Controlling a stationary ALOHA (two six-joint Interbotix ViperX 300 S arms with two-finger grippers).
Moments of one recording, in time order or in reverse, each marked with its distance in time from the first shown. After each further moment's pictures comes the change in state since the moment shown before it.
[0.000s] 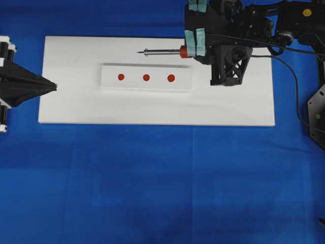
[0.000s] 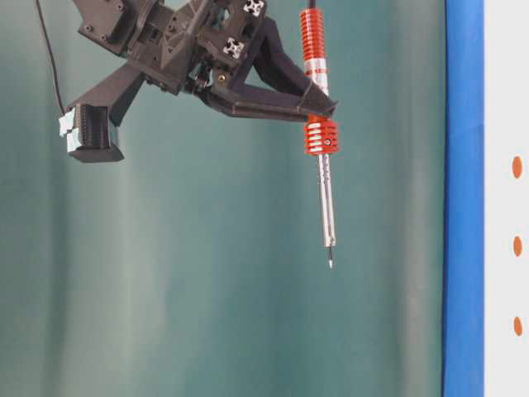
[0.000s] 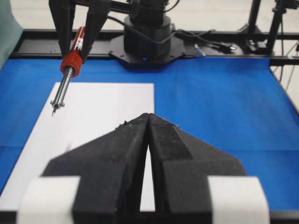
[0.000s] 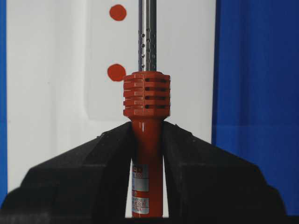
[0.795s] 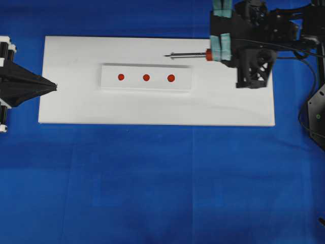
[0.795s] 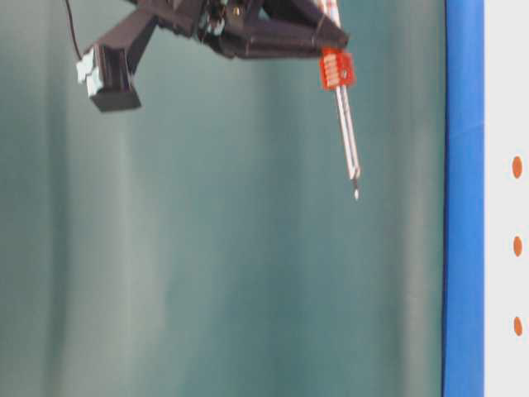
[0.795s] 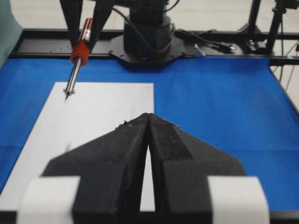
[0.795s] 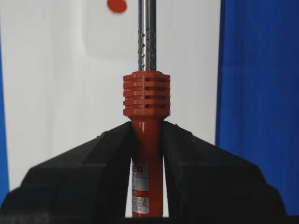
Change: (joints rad) left arm 0.002 0.002 0.000 0.000 -0.002 -0.002; right arm -0.020 -0.146 0.149 -0.025 0.078 0.003
